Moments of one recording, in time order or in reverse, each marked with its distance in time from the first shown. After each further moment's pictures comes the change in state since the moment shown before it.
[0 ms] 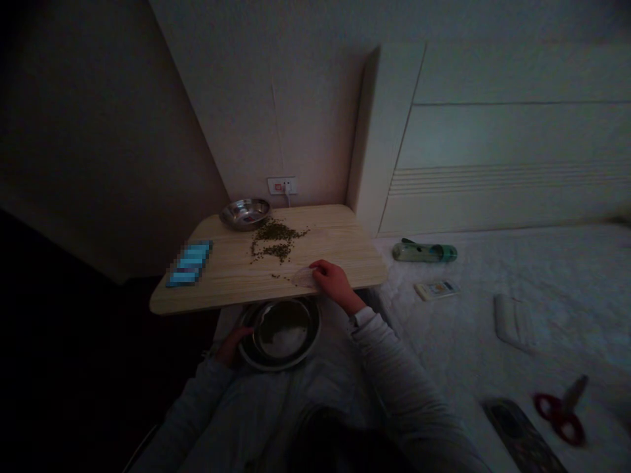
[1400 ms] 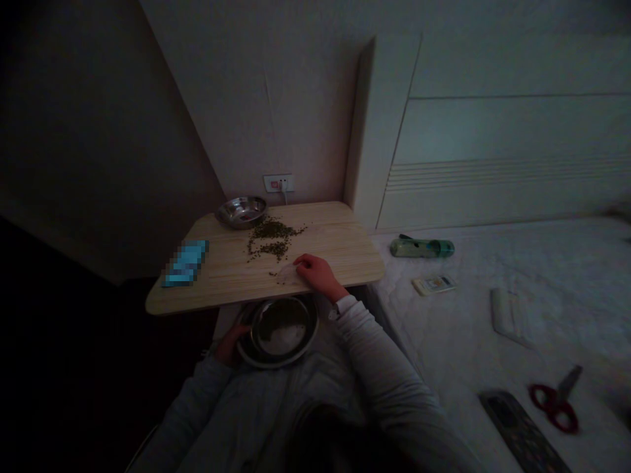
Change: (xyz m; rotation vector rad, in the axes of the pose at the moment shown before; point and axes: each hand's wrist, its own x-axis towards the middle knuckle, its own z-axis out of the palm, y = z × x) left_hand 0.010 -0.014 -0.011 0.022 0.065 -0.005; right_hand 0.017 -0.010 0.021 0.031 -0.051 -0.040
